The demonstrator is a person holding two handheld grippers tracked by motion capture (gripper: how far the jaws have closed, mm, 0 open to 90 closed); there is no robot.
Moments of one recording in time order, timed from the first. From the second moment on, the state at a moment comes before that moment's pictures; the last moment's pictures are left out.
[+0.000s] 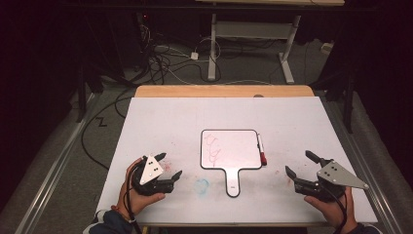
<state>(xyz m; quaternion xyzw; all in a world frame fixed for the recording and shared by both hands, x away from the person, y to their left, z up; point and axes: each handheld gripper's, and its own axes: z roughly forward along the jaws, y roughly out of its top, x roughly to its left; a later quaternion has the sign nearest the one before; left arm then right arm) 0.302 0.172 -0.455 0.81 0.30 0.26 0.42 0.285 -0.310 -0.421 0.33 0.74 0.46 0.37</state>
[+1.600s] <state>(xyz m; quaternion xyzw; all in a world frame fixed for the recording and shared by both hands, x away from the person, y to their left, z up) 0.298 0.168 -0.467 0.85 0.27 0.25 0.38 0.374 -0.288 -0.422 0.41 0.81 0.39 0.18</state>
